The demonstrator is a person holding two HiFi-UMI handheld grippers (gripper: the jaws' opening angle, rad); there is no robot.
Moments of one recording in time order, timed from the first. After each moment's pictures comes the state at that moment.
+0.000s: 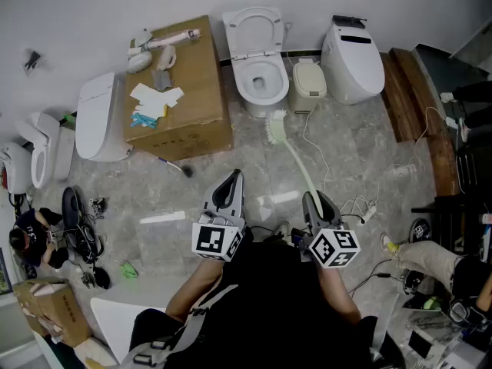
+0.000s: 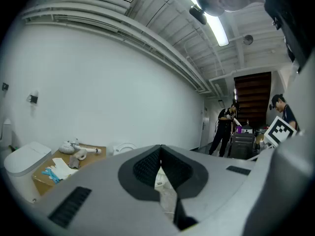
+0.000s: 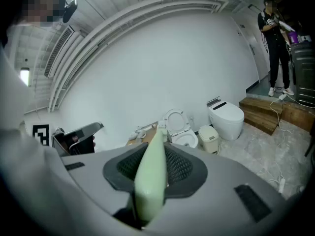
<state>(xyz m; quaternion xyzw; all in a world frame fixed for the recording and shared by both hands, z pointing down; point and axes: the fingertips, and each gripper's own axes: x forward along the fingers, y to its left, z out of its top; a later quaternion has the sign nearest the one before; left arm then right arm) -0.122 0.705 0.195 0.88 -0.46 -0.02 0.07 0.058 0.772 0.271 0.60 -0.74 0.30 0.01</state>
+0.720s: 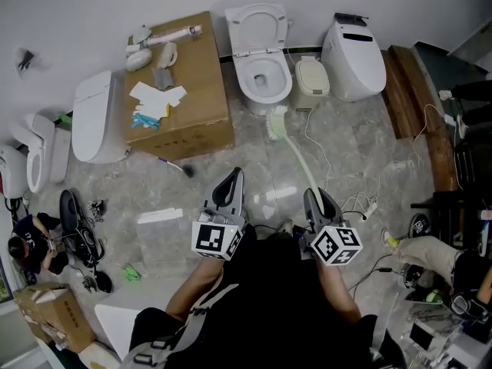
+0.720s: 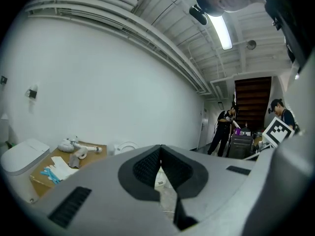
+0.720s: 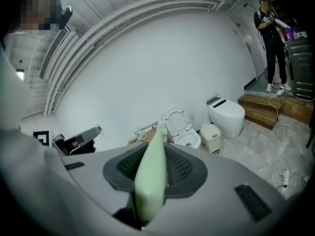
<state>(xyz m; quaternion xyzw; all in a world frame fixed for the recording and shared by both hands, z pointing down) -0.172 0.669 0.203 0.89 -0.45 -0.02 0.08 0.011 0.739 0.275 0.61 -0.72 0.31 -0.01</state>
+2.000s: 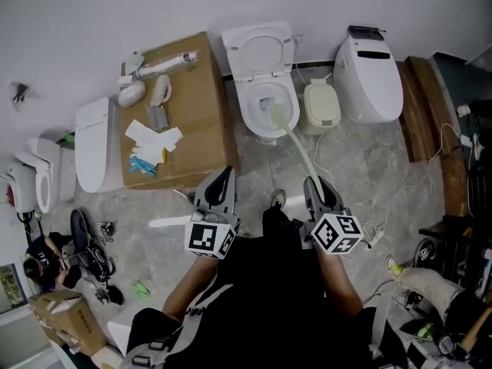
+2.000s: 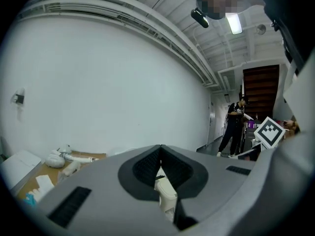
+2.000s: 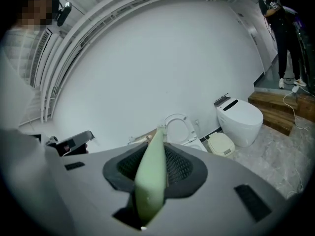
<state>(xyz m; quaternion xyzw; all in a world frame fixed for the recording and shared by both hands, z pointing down) -0.110 0.411 0.208 0.88 -0.47 0.01 0.07 0.088 0.456 0.293 0.60 -0.73 0.33 -0.02</state>
